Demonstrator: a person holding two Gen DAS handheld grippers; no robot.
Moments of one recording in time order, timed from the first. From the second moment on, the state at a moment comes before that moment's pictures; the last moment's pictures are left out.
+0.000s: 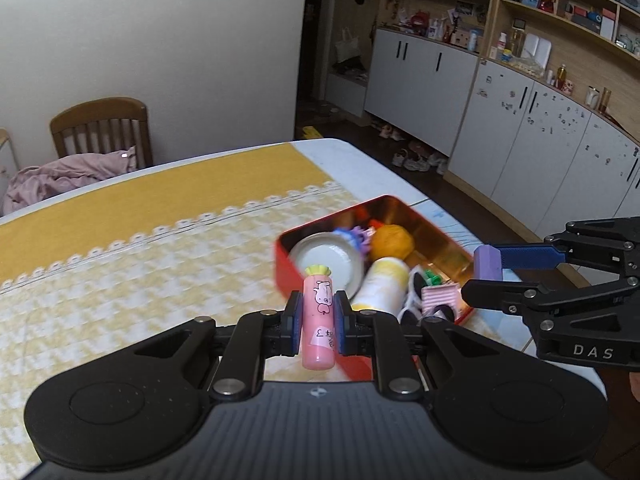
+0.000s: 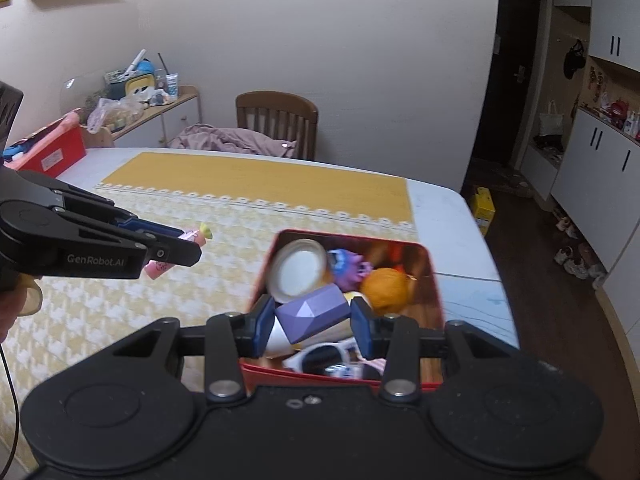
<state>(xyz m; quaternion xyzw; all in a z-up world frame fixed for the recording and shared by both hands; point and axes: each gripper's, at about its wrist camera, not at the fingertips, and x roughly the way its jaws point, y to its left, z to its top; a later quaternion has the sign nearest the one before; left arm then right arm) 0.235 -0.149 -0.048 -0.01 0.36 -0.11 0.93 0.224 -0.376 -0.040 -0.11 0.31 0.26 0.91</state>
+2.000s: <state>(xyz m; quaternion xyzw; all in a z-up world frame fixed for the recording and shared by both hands) 0.361 -0.242 -0.108 0.02 0.44 -0.10 0.89 0.317 -0.412 -0.111 -0.14 0.37 0.29 0.87</state>
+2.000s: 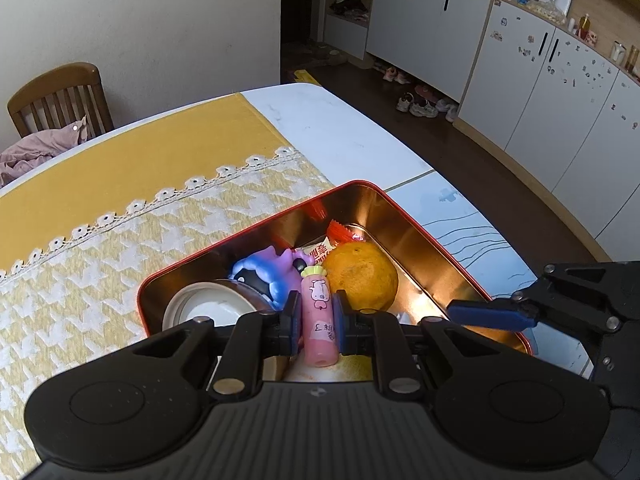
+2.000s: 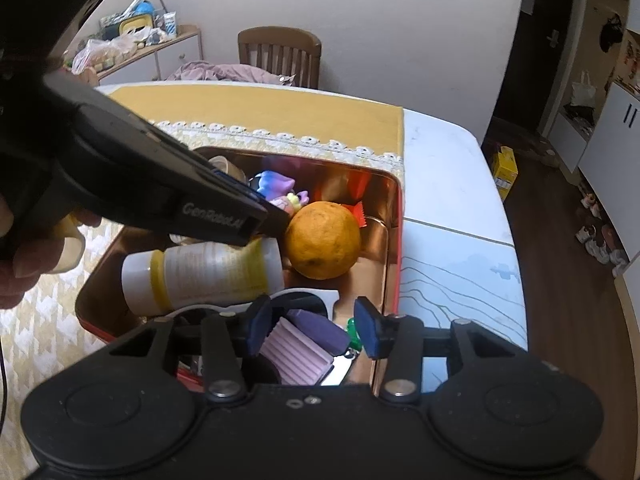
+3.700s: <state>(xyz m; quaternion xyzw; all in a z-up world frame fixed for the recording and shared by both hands) 0.199 -0.170 -0.031 0.00 0.32 -0.14 0.94 0.187 -0.427 -0.031 0.03 0.27 0.23 0.93</state>
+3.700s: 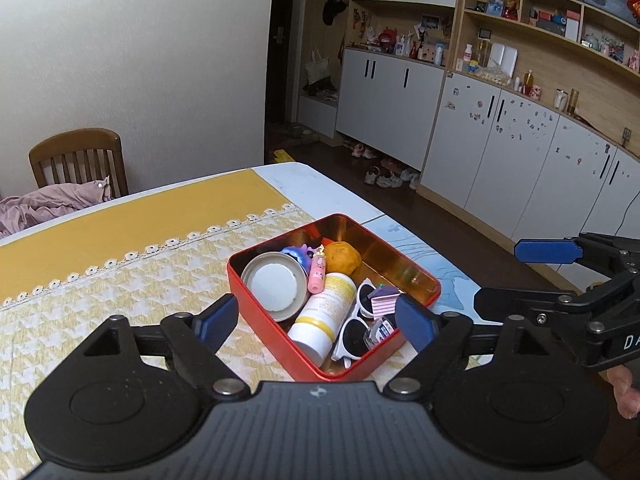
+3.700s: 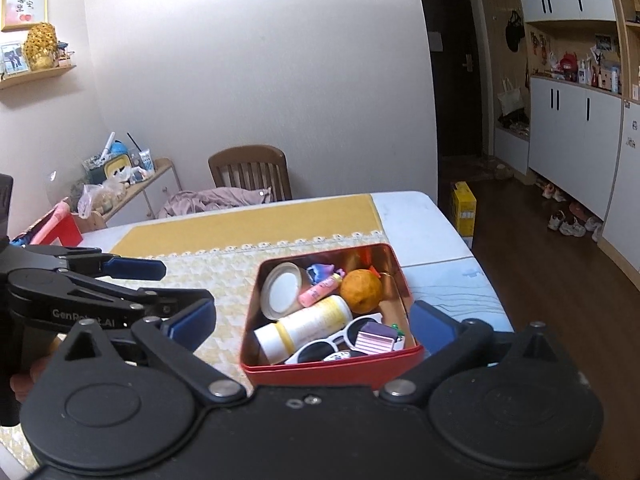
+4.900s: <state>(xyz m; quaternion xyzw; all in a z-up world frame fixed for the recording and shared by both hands) 0.151 -0.143 -0.036 -0.01 0.31 -0.16 0.94 0.142 -0.406 -0.031 0.04 0.27 0.16 0.95</state>
